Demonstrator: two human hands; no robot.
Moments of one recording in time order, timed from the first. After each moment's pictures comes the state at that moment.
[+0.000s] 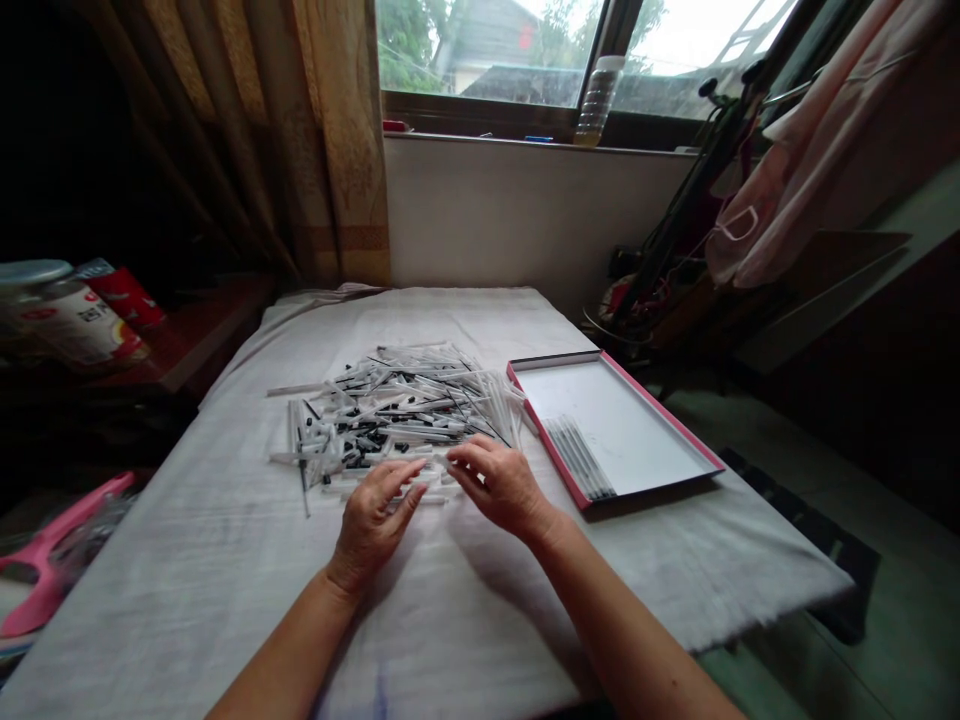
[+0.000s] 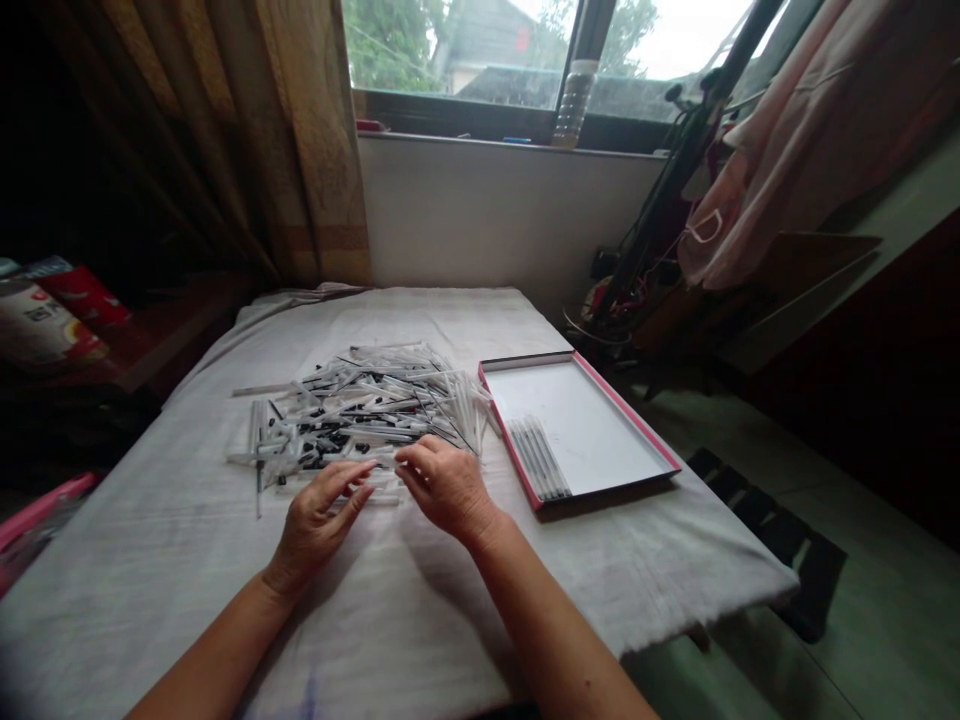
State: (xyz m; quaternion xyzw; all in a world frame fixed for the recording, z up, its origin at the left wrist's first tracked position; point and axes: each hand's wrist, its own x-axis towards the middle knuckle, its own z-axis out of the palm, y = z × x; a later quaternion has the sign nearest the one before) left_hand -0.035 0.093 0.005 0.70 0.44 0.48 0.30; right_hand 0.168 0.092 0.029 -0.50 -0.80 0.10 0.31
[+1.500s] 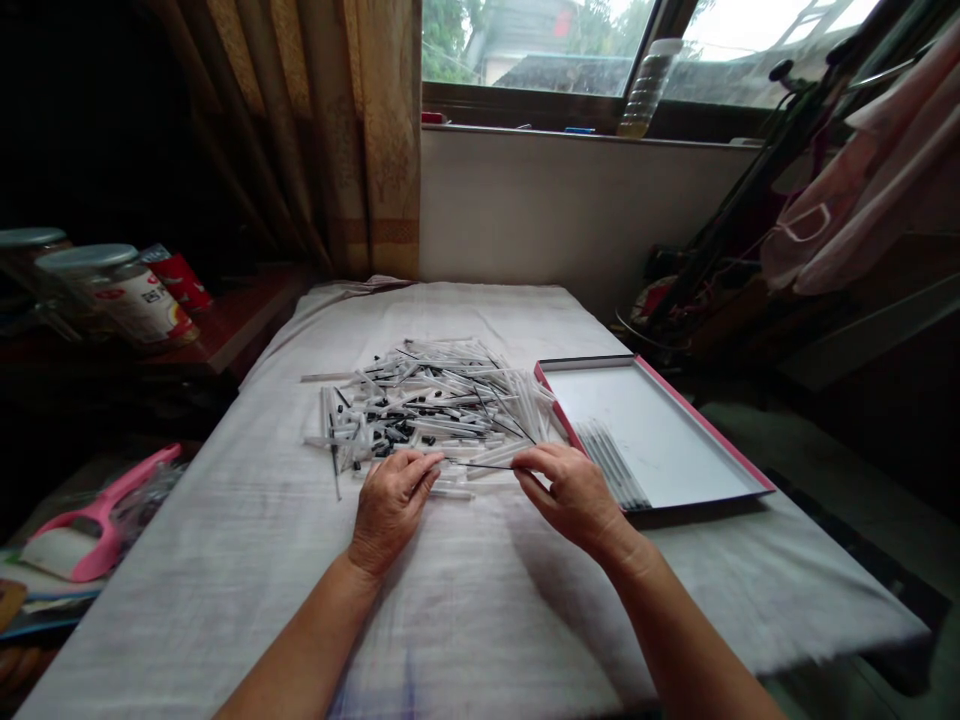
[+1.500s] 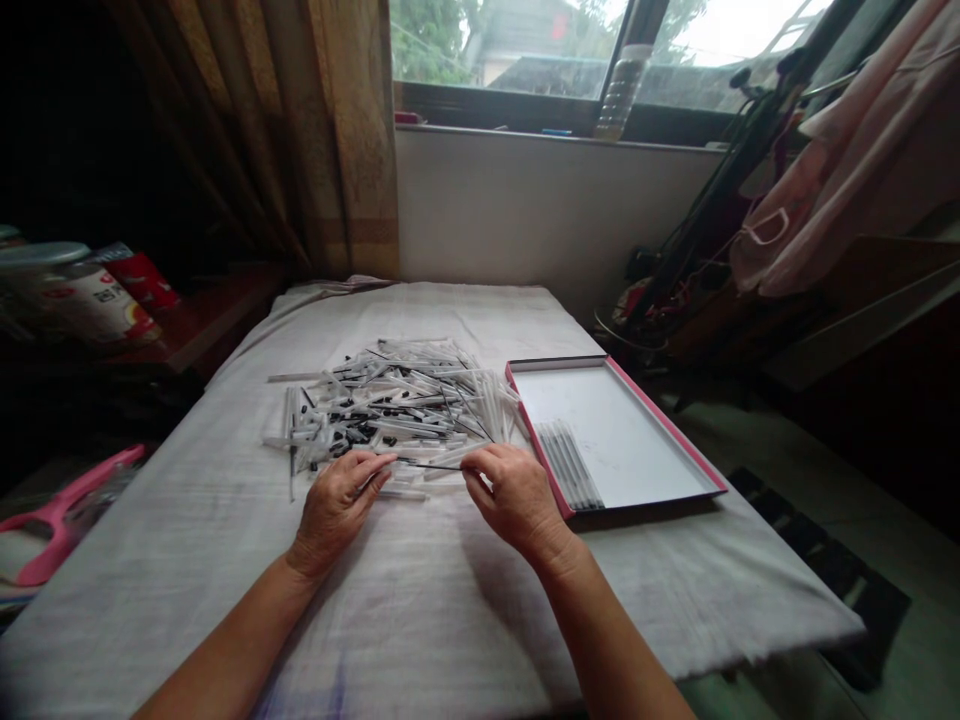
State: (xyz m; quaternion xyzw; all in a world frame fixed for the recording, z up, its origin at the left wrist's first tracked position) left_hand -0.053 0.102 -0.014 0.80 0.47 0.38 0.05; right_hand 0.200 0.077 0.035 -0.54 -0.79 0.06 0.28
